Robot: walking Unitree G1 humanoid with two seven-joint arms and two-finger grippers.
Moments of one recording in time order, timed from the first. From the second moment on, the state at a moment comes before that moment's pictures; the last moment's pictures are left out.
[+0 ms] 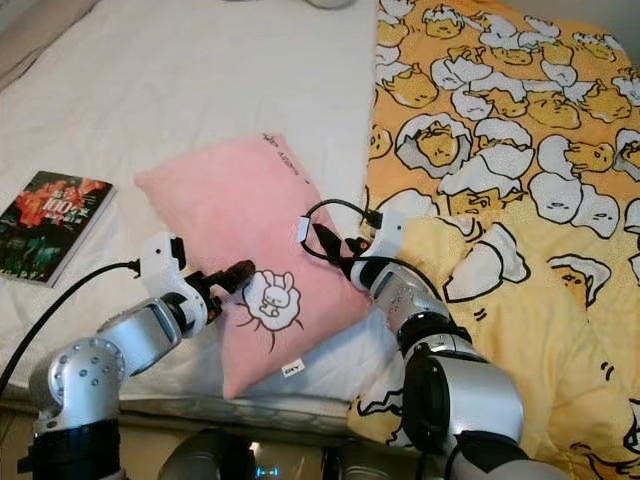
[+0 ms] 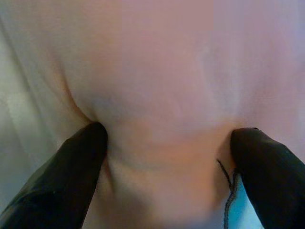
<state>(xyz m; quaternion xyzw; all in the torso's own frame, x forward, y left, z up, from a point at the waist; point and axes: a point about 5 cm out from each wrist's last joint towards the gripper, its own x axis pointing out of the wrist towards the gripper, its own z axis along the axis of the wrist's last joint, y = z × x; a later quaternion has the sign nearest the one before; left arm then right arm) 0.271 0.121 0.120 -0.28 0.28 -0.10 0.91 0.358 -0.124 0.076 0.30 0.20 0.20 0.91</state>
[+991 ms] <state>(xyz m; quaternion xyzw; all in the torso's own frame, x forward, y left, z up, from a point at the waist) 0.282 0.110 0.065 -0.21 0.21 -0.09 0.95 0.345 -0.123 0.057 0.31 0.19 0.19 0.91</state>
